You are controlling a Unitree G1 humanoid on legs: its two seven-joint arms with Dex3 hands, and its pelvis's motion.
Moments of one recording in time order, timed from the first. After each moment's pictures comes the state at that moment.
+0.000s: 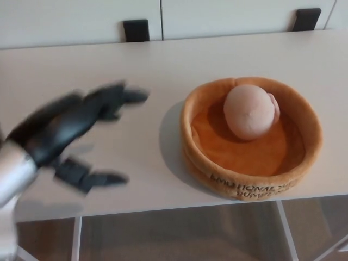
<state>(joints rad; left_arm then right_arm) -0.03 0.36 0.10 -0.58 0.51 0.32 -0.85 0.12 -0.47 0.02 1.33 -0.19 -0.25 0.06</state>
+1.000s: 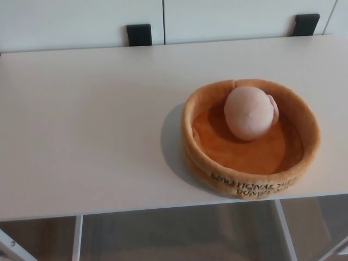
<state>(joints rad) 0.73 0.56 -0.06 0.42 0.61 0.03 -0.47 0.17 -0.47 -0.02 1.33 -0.19 -0.25 0.01</state>
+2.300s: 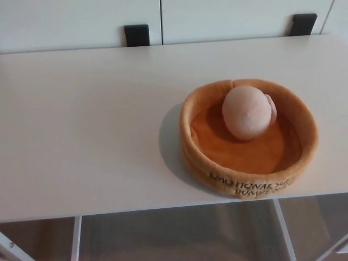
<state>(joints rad) 0.25 0.41 -0.04 1.31 0.50 -0.16 0.06 0.19 -0.48 -0.02 1.33 -0.19 -0.23 -0.01</state>
